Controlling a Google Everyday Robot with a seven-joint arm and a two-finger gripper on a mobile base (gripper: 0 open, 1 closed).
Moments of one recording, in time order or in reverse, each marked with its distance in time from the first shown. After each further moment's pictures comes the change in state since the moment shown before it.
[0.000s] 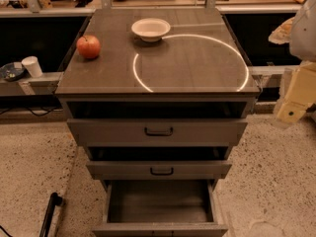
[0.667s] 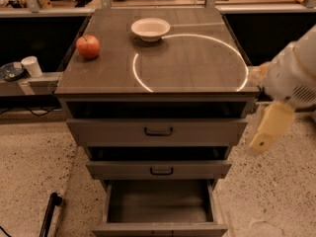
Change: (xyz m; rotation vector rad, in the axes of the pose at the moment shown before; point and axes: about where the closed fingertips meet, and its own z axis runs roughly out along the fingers) arm 0.000 0.027 0.071 -0.115 -0.124 0.061
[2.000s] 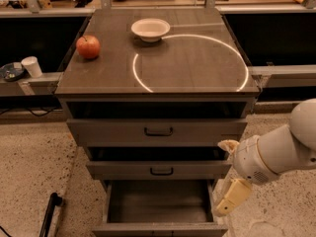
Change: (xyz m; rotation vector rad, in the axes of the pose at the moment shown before) arm 0.033 0.086 0.172 -0.178 -0.238 0.096
